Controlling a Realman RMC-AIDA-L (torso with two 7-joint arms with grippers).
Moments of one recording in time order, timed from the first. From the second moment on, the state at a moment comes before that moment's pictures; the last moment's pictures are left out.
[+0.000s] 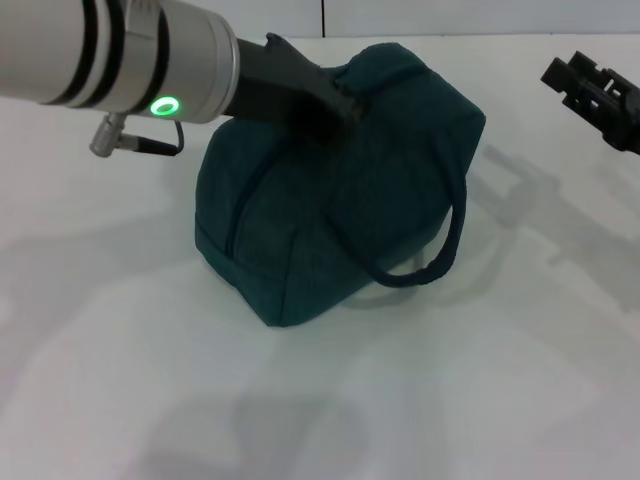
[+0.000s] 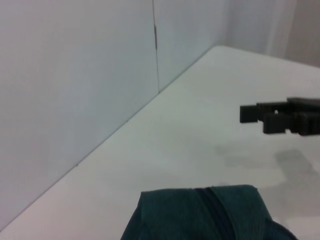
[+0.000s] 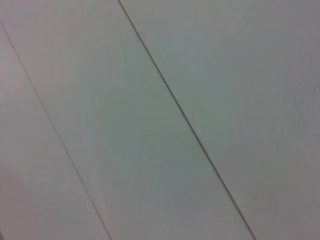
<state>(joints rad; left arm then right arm) -0.46 -2.09 1.54 1.82 2.38 1.34 -2.63 0.44 2.01 -1.13 -0.34 -0.92 -1.42 1.21</state>
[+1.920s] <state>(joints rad) -0.10 -2.08 0.81 0.88 1.80 1.72 -1.17 0.20 1.94 -1.13 -0.49 -1.46 -1.77 0.95</state>
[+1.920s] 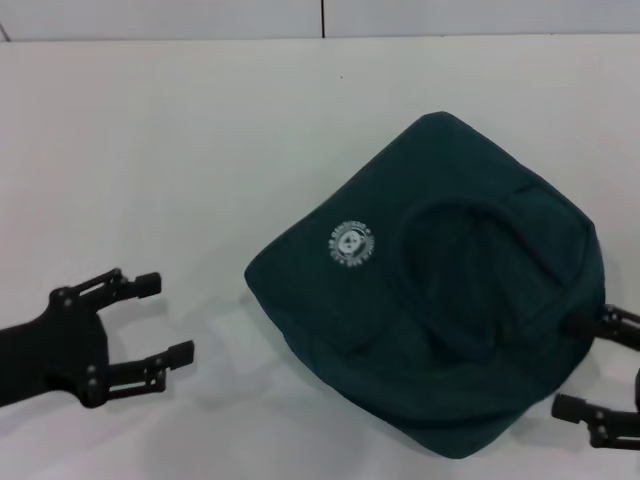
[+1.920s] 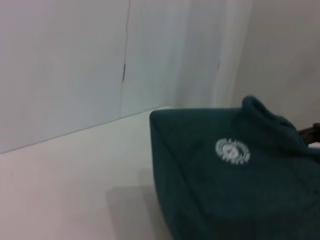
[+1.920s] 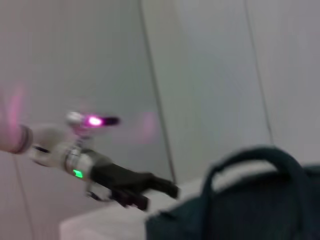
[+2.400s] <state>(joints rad) -0.07 -2.09 0.77 0.78 1.82 1.73 -1.03 0.21 1.96 -1.13 -0.44 -1.52 -1.65 0.92</state>
